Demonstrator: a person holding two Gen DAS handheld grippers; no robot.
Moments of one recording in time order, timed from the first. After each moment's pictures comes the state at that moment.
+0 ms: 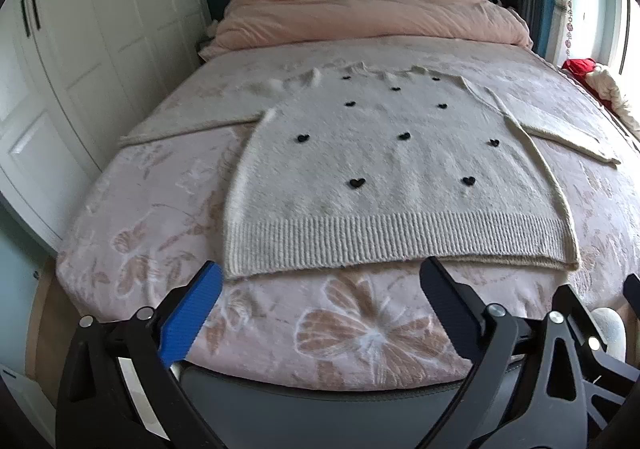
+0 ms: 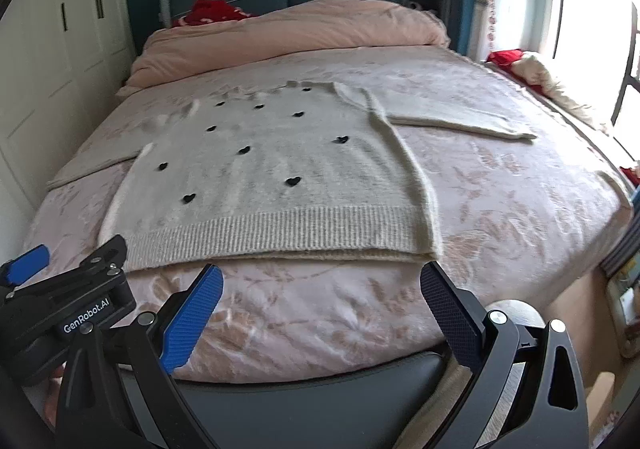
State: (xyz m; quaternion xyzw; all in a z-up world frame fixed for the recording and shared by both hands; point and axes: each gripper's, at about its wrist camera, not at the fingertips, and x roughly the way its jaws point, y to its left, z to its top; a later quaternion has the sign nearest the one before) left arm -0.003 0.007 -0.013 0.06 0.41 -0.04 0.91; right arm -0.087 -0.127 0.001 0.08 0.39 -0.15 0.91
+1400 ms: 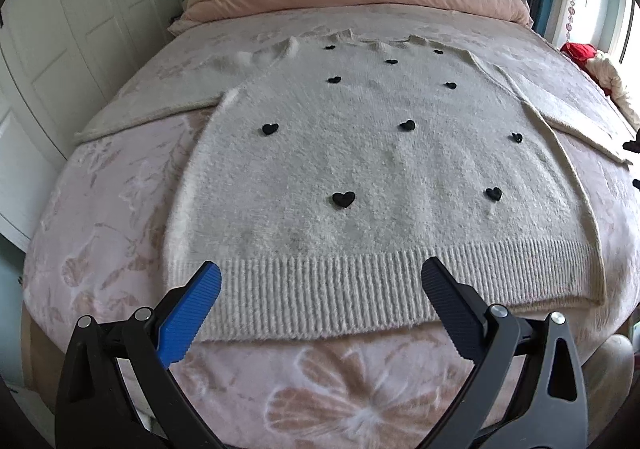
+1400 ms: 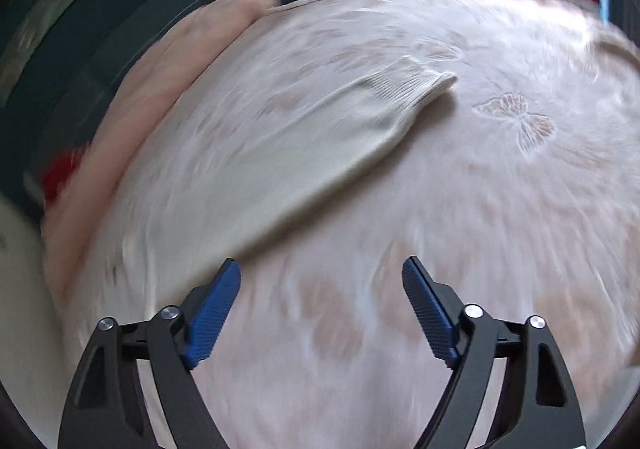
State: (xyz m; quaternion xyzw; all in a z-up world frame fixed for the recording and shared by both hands) left arm 0.094 -0.014 -0.058 0.06 0.46 -0.05 0.88; right arm 0.061 -0.586 -0.079 0.41 0.32 -0.30 0.80
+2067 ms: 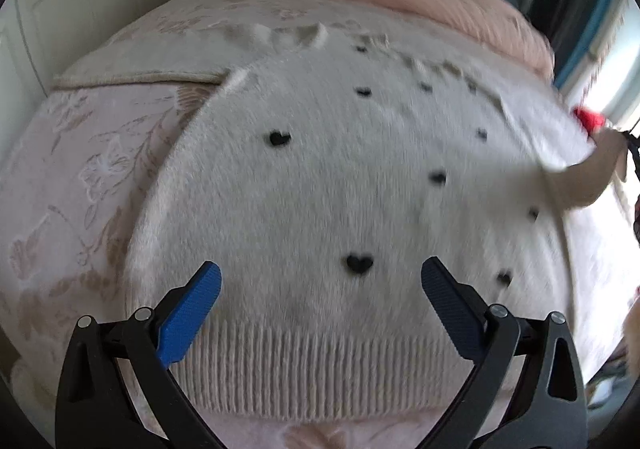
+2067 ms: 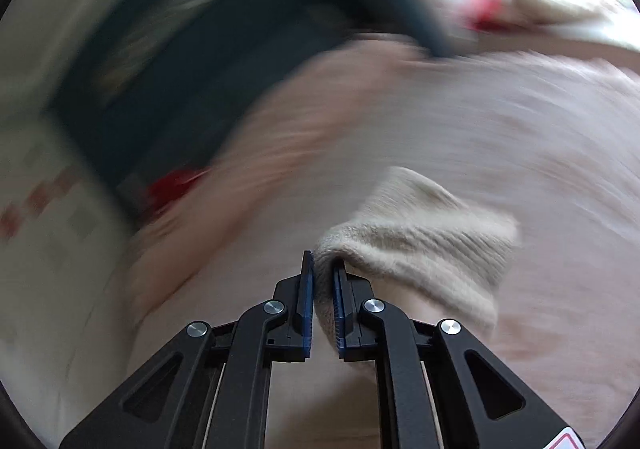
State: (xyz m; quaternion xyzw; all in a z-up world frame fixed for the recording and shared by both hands) left arm 0.164 0.026 -0.068 -0.09 0.48 -0.05 0.87; right arm 0.232 -0.520 0.047 0.32 0.21 -0.07 0.92
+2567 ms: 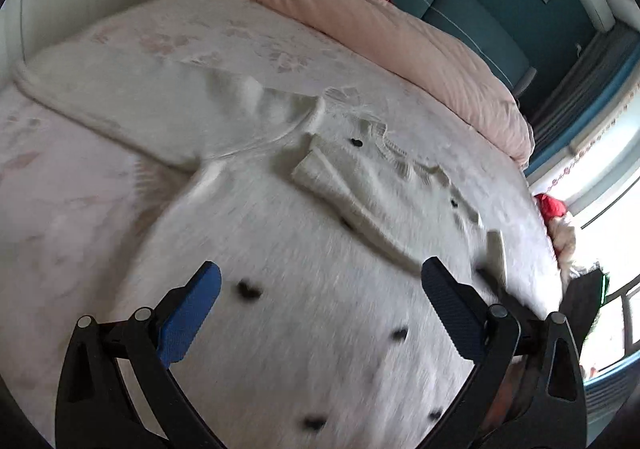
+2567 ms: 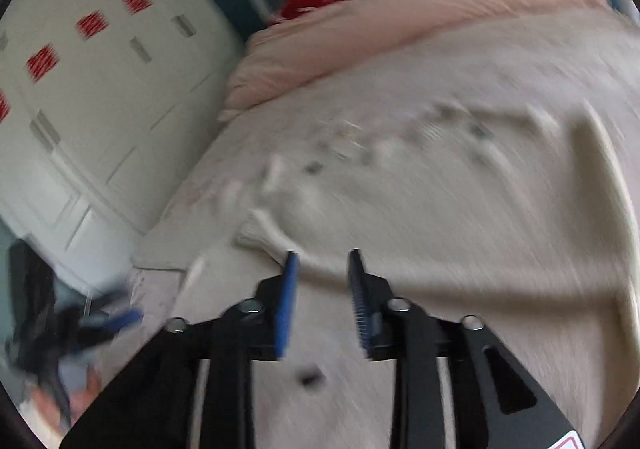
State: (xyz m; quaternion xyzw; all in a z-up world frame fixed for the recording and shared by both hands) left arm 0.285 0.058 -0.050 -0.23 0.44 -0.09 0.86; right arm 0.287 -0.272 -0.058 0.23 0.39 0.13 0.88
